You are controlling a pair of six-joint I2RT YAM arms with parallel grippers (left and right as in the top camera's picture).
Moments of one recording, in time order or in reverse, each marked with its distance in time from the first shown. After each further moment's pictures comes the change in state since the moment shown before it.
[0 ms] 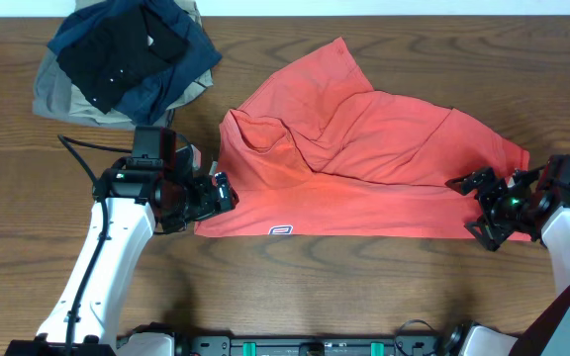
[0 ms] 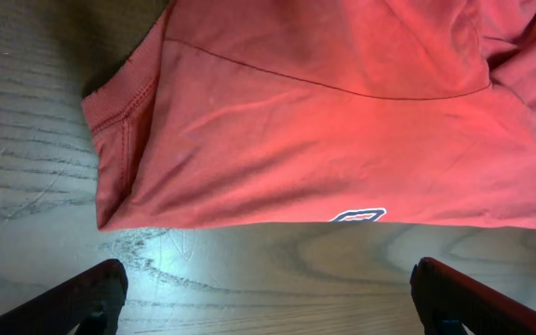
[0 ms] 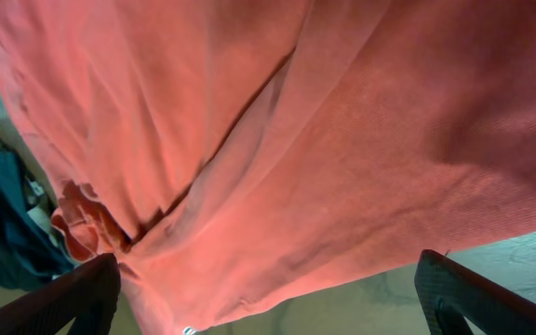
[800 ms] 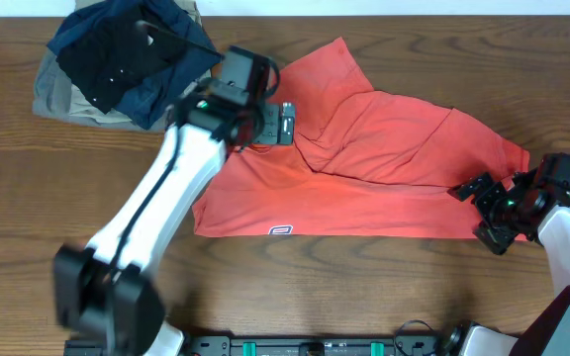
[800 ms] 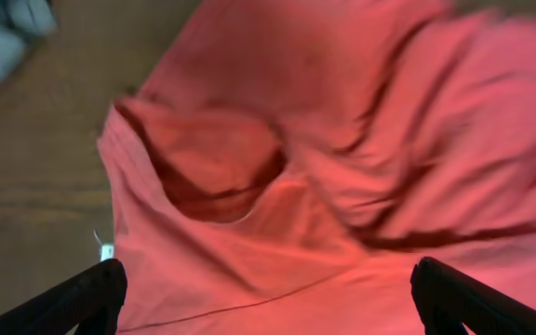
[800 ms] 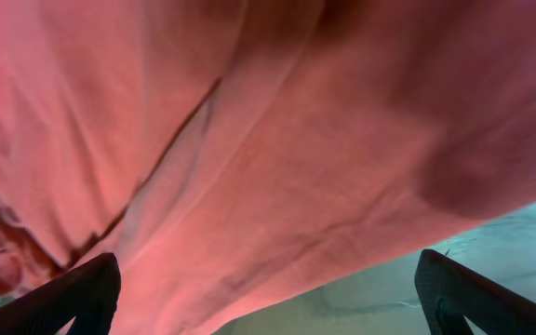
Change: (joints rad) left arm -0.335 0.385 0.532 0.097 -0.346 0.071; right arm 0.029 0.000 0.000 -0.013 0.178 -0.041
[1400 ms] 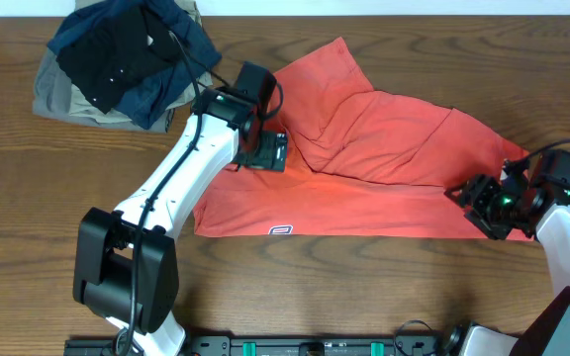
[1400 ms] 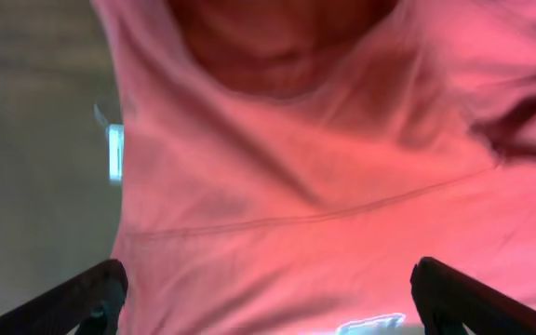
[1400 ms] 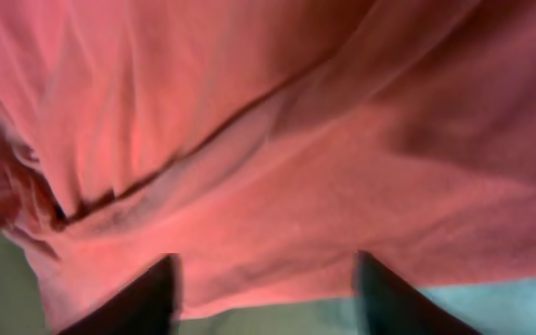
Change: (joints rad) left arm 0.001 0.090 -0.009 -0.227 -0.027 0.007; right arm 0.018 0.000 0.013 0.008 -0.085 -0.204
